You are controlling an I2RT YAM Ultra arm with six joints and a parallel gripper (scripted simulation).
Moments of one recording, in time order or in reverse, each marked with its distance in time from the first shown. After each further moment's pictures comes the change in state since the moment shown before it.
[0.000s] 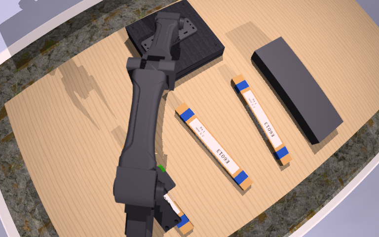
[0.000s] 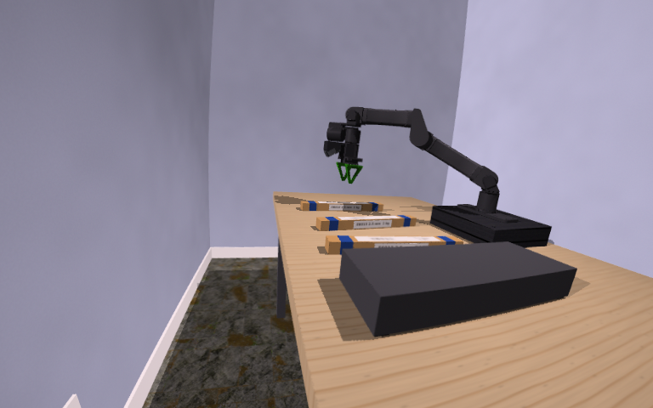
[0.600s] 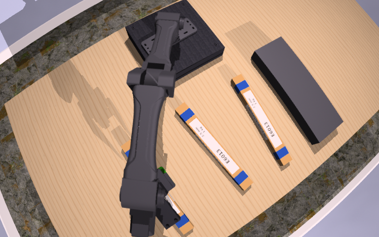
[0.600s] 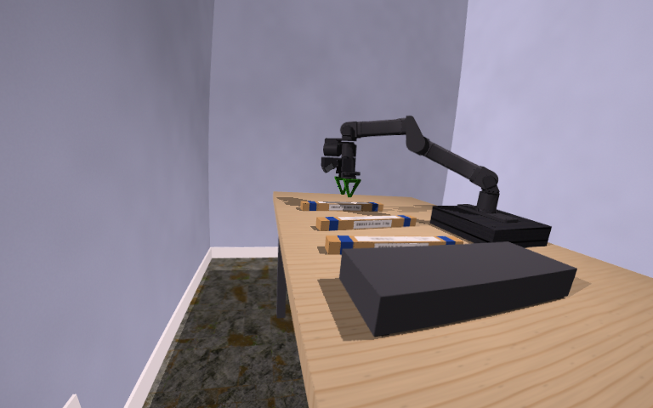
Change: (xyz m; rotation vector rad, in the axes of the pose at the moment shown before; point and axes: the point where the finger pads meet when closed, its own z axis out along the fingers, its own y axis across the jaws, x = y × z) arm 0.004 0.001 0.056 -0.048 0.055 -0.001
